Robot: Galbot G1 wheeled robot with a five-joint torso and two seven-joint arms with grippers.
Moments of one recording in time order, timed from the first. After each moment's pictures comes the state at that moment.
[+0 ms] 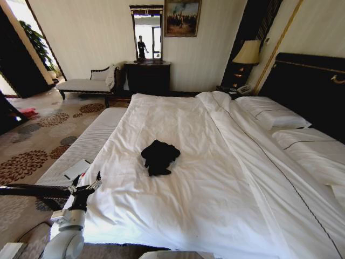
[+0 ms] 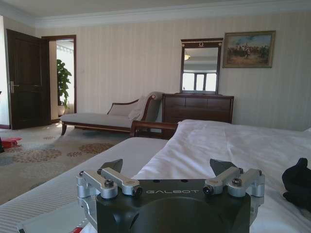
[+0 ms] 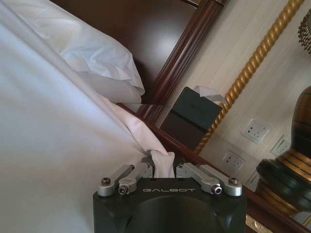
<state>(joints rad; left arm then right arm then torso) 1.77 -1.14 -0.77 -2.06 -0.53 -0.17 -0.19 -1.61 1.08 1.24 0.93 0.38 0.30 0.44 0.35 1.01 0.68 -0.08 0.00</state>
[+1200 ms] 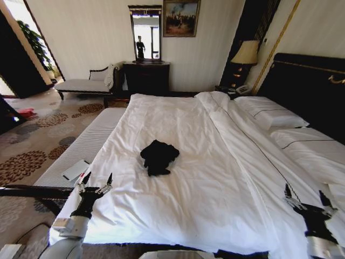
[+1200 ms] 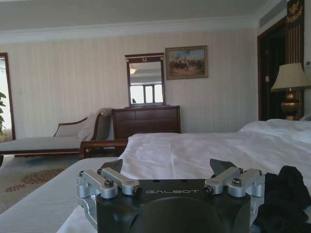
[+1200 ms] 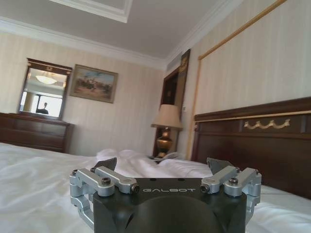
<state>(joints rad) 1.89 -1.11 -0.74 -2.21 -0.42 -0.21 -0.07 -1.87 1.25 1.09 1.95 0.51 0.42 -0.05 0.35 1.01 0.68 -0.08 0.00</state>
